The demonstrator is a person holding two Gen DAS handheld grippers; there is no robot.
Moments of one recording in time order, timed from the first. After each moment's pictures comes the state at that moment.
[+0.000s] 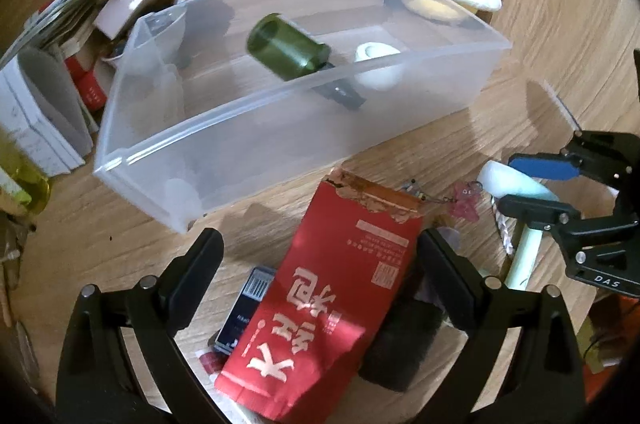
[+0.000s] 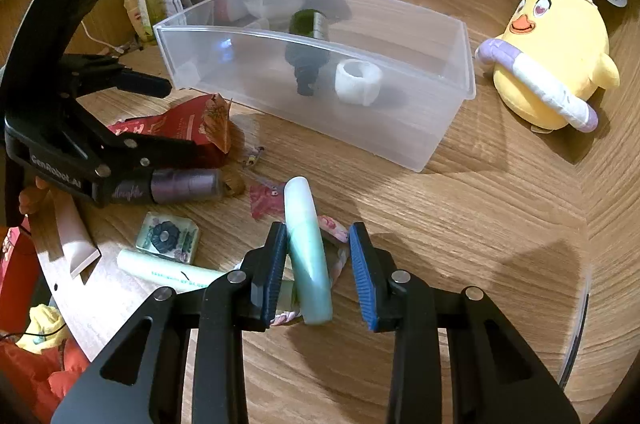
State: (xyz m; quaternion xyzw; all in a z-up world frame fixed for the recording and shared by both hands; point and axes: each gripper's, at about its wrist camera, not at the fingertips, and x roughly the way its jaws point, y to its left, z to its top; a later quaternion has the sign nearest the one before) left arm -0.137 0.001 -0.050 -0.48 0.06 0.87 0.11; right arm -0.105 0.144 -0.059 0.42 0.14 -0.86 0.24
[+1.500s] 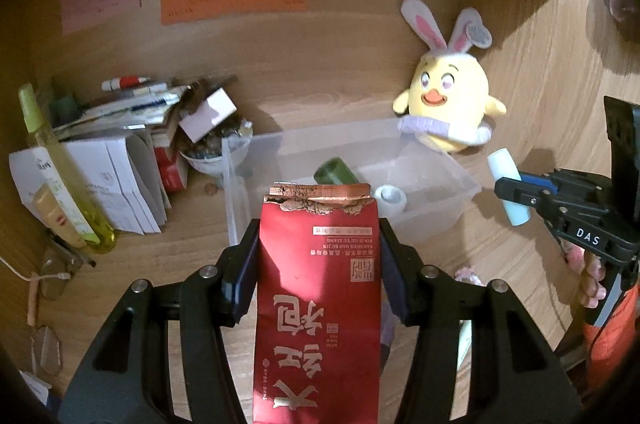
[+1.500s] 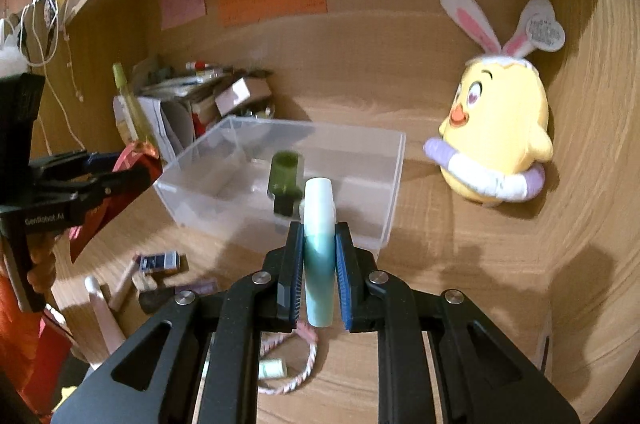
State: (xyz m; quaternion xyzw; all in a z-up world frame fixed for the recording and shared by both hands) left arm -0.100 -0.032 0.048 -0.32 0.00 0.94 0.07; right arm -0.121 0.169 0.024 0.31 0.03 -0.92 0.22
